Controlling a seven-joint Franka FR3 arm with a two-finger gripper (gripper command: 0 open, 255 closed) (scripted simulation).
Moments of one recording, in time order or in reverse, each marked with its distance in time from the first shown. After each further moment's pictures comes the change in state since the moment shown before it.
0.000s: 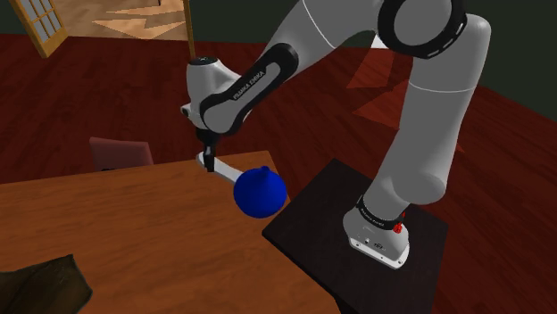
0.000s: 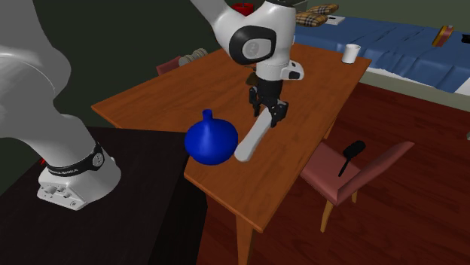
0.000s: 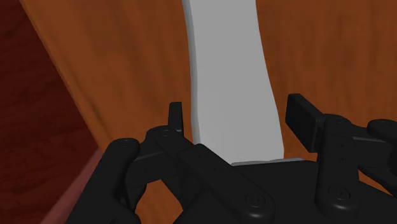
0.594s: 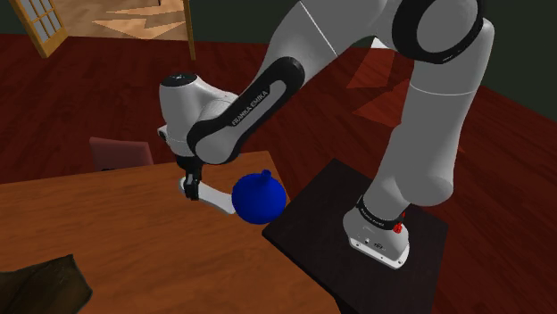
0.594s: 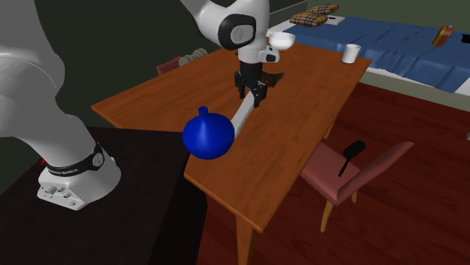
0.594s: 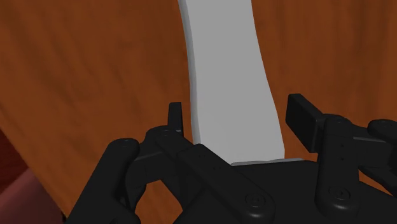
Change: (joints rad) arm 0.148 -0.005 0.065 -0.002 -0.029 0.001 0.232
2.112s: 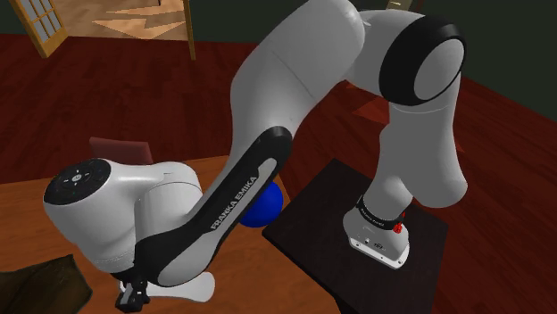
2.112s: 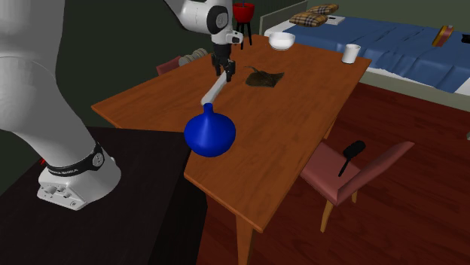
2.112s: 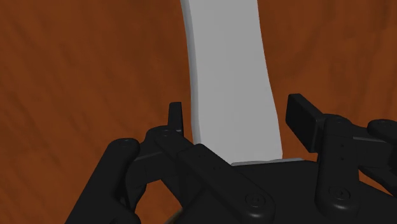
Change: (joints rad) arm 0.355 0.241 0.073 0.310 -0.114 -0.086 0.478
